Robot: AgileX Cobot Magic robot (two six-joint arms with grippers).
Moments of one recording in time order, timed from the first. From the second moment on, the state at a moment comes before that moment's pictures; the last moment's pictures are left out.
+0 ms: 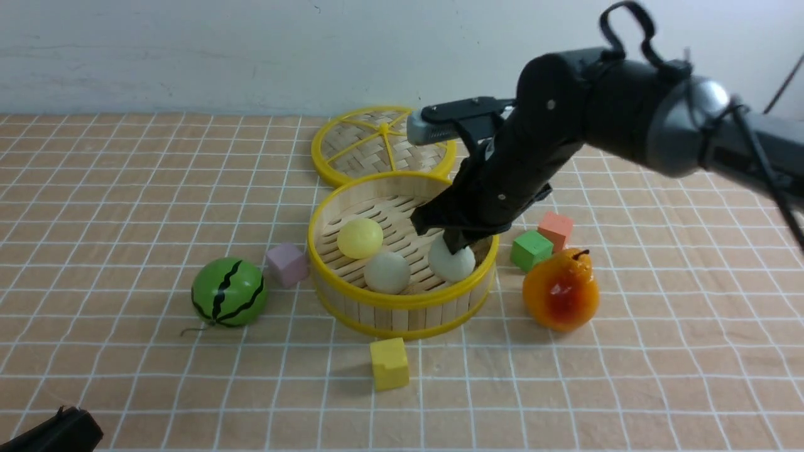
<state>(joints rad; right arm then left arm) 0.49 2.09 -1.79 0.17 0.84 -0.03 -0.47 0.09 -0.08 -0.12 0.06 -0.21</state>
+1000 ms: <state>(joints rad) 0.22 2.19 -2.00 0.12 1.01 0.05 -0.47 0.09 -0.08 -0.12 0.06 -0.21</state>
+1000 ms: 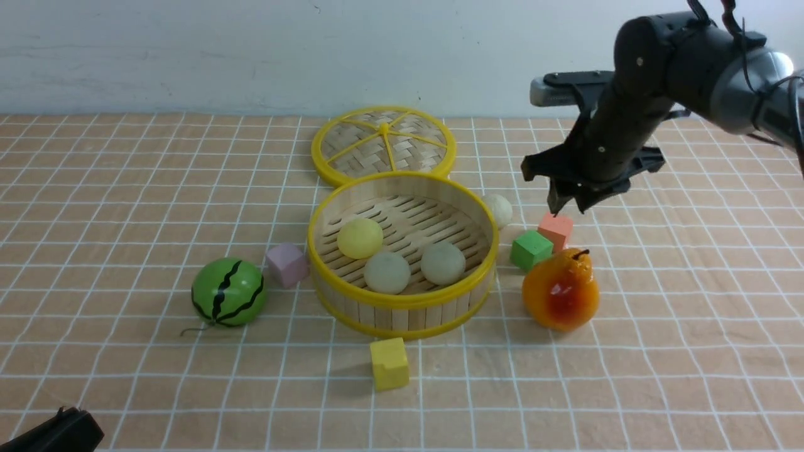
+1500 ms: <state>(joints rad) 0.21 2.38 -2.18 0.37 0.80 -0.13 -0.47 0.09 -0.08 -0.12 0.06 -0.21</state>
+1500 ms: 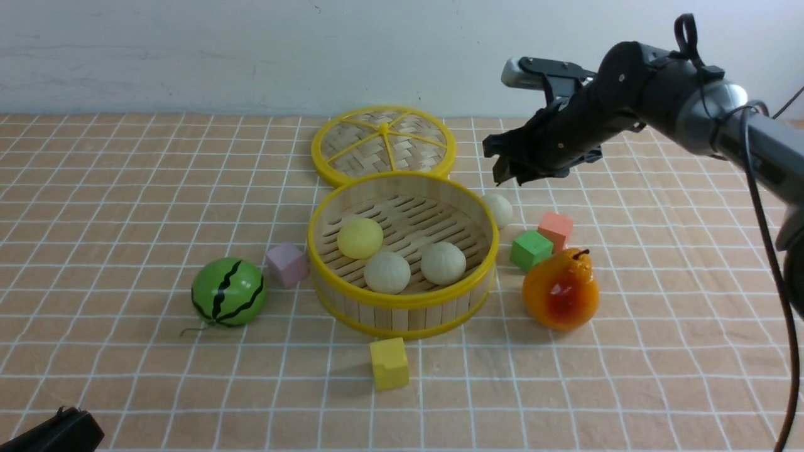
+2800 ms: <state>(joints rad) 0.22 2.49 -2.24 0.31 0.77 -0.13 -0.47 0.09 -0.08 -0.12 0.06 -0.21</state>
